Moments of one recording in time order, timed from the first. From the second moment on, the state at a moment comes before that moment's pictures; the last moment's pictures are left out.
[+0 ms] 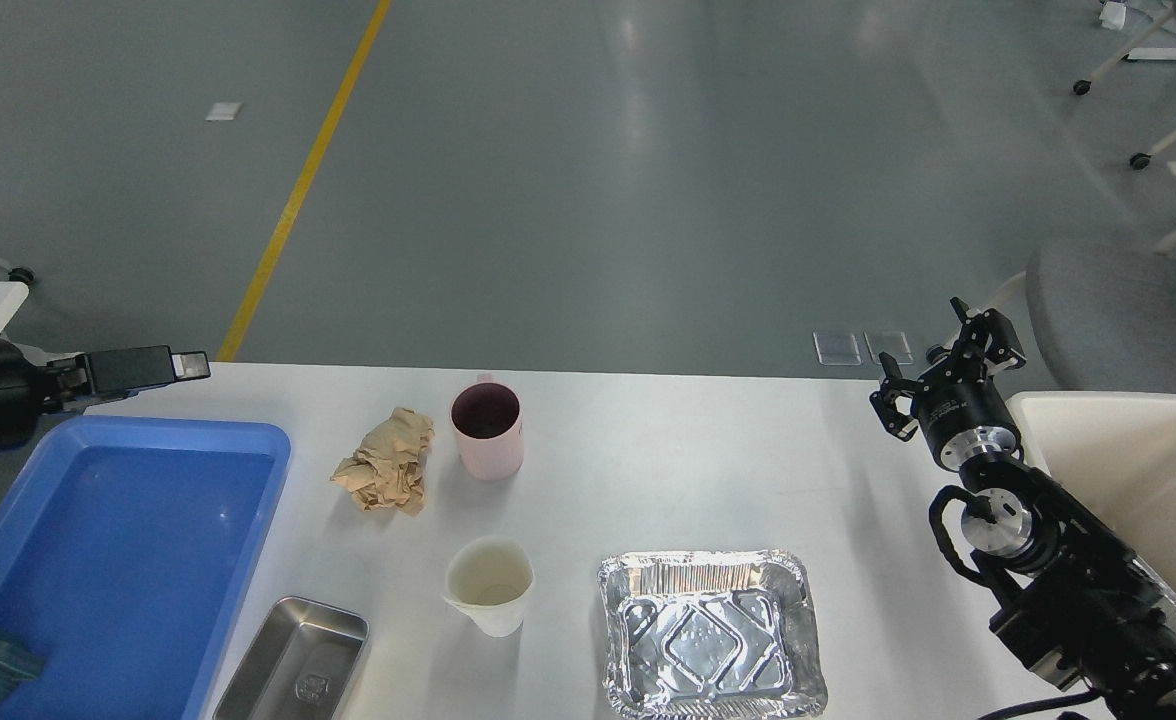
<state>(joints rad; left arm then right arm) -0.64 1.12 -0.59 -1.45 1.14 -0.47 -0.09 0.53 -0.15 1.22 0.59 -0.29 0.23 0.31</state>
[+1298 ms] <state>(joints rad) -1.00 0.09 0.03 -0.61 1.13 -0.15 0.01 0.52 -0.16 1.19 0.58 -0.29 0.22 0.31</state>
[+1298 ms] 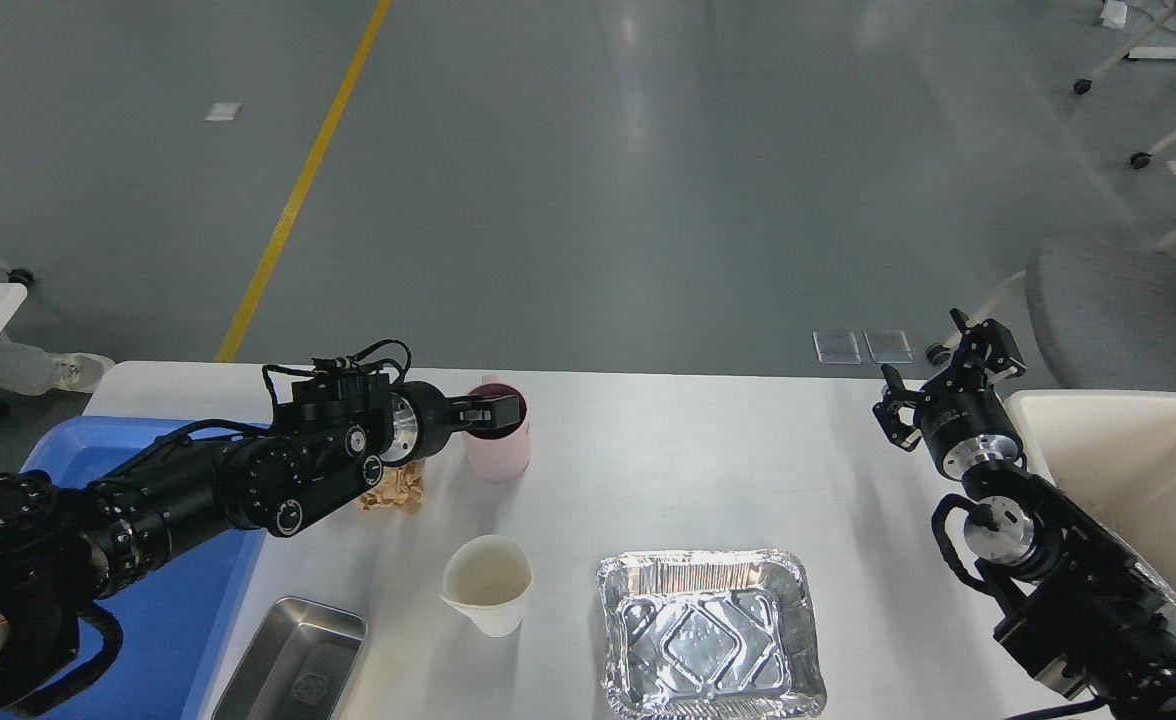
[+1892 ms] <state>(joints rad) -1.01 0.09 0.09 -0.61 1.13 -0.15 0.06 0.52 -0.16 1.19 0.58 -0.29 0.22 0.31</state>
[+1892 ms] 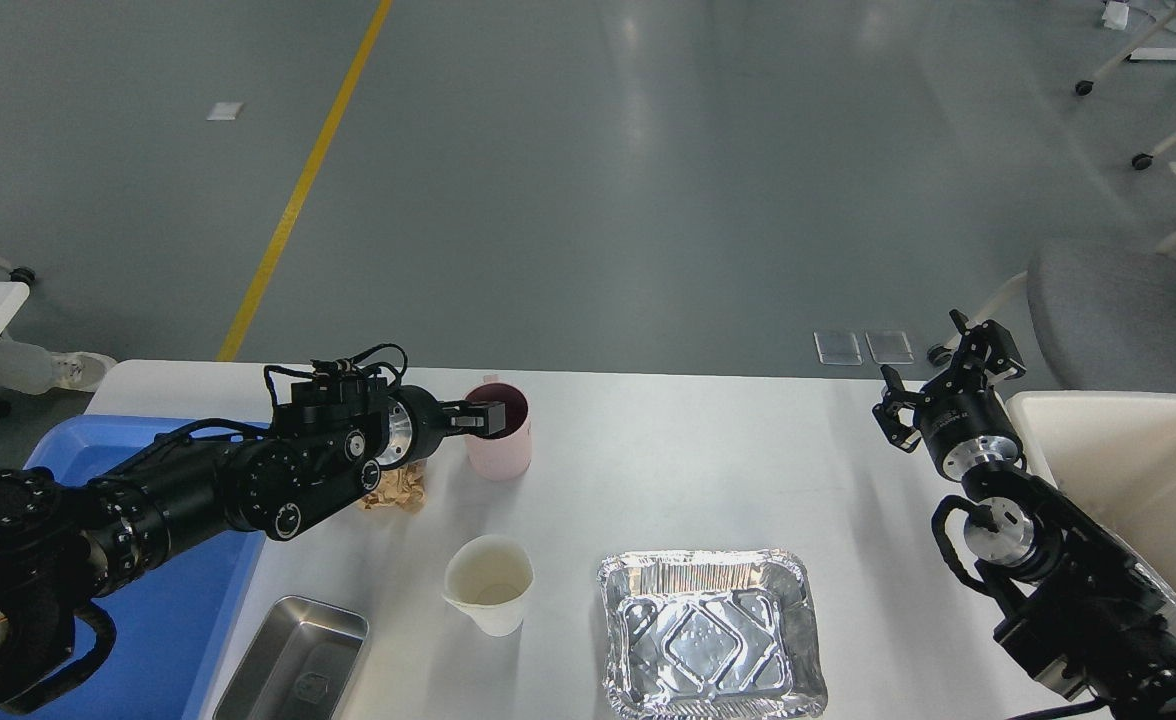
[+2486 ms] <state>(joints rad) -1.01 0.06 0.08 -0.61 1.12 -0.20 0.13 0.52 -0.17 1.19 0.58 -0.29 0.22 0.31</state>
